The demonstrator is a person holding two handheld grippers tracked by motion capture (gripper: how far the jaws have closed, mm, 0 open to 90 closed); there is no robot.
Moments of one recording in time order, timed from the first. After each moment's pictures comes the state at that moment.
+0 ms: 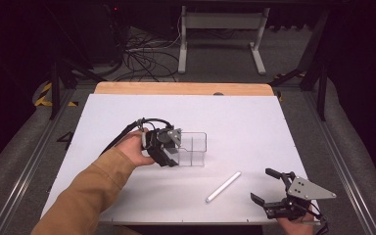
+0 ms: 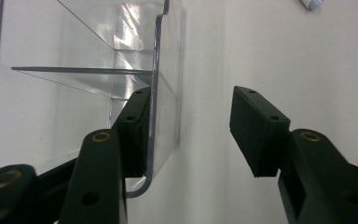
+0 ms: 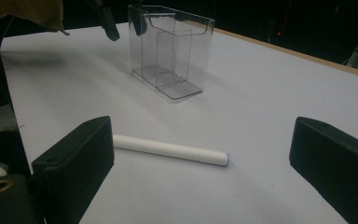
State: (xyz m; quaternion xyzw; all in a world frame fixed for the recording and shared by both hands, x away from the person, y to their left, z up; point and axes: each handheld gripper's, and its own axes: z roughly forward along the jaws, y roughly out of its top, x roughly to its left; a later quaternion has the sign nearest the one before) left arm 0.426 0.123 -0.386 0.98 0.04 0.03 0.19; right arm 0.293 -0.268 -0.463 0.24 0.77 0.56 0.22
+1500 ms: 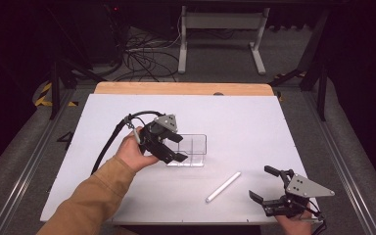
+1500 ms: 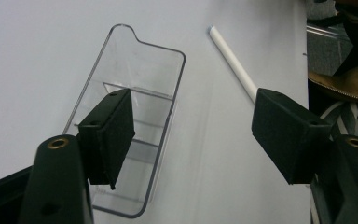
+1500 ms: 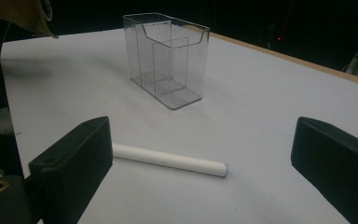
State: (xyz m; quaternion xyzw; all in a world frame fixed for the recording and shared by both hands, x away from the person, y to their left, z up) left arm 0.405 0.131 -0.352 0.92 0.12 0.03 0.36; right arm 0.298 -0.265 -0.460 0.23 0.76 0.56 0.22
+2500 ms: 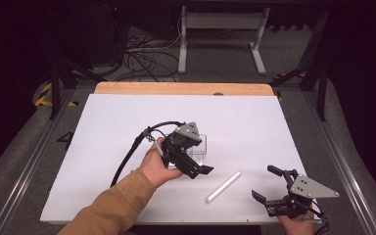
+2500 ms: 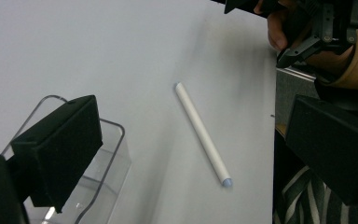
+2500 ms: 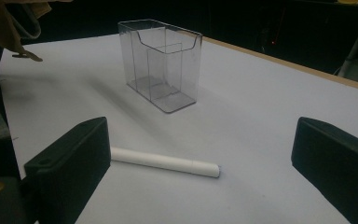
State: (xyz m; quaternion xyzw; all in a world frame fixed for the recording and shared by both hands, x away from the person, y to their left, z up) left arm 0.375 0.073 -0.354 0.90 0.15 0.02 0.41; right arm 0.295 -0.270 -0.458 0.24 0.75 0.57 0.23
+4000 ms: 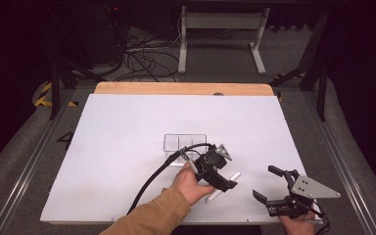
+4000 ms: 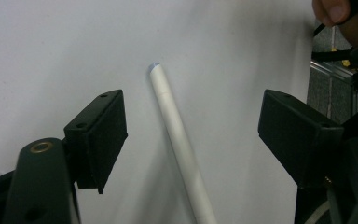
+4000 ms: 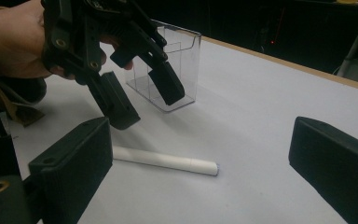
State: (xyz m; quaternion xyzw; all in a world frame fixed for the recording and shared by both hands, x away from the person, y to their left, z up) left arm 0.374 -0.007 -0.430 0.91 0.21 -0.01 0.35; right arm 0.295 -0.272 -0.457 0.24 0.75 0.57 0.23
